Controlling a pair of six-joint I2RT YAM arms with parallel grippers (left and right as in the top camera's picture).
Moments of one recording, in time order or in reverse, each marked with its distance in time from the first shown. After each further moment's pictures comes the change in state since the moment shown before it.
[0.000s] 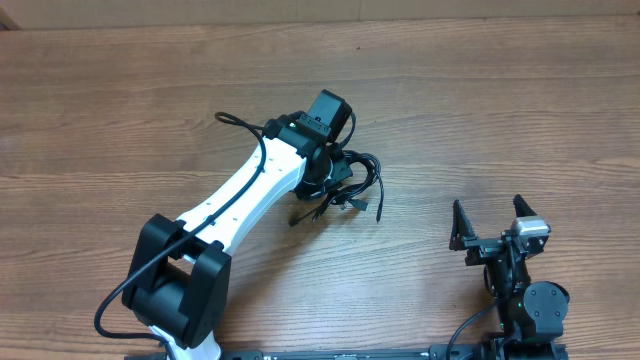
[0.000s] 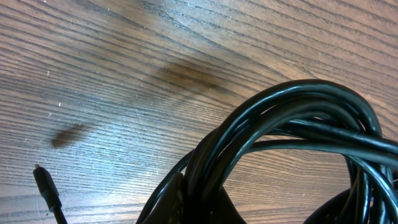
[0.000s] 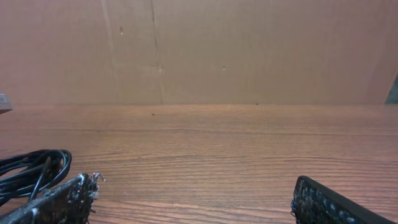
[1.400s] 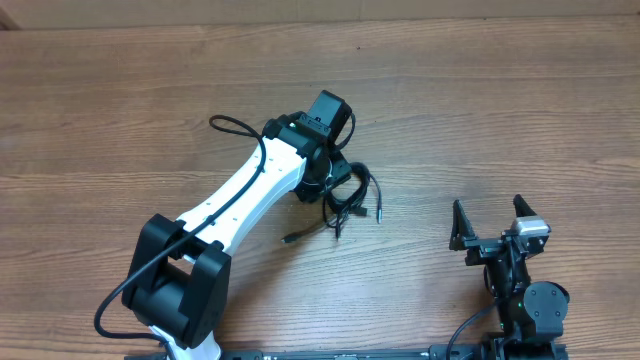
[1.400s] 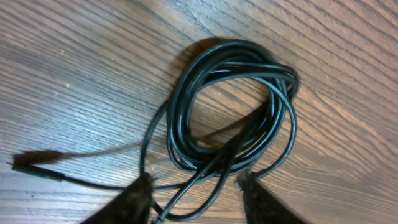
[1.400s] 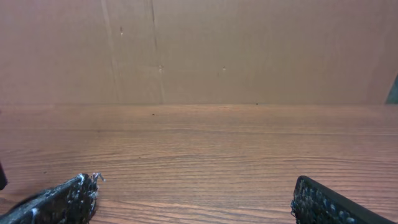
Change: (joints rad) left arm 0.000 0.000 0.000 -0.011 -0.027 -0.144; right arm 0.000 0.000 0.000 0.000 0.000 0.000
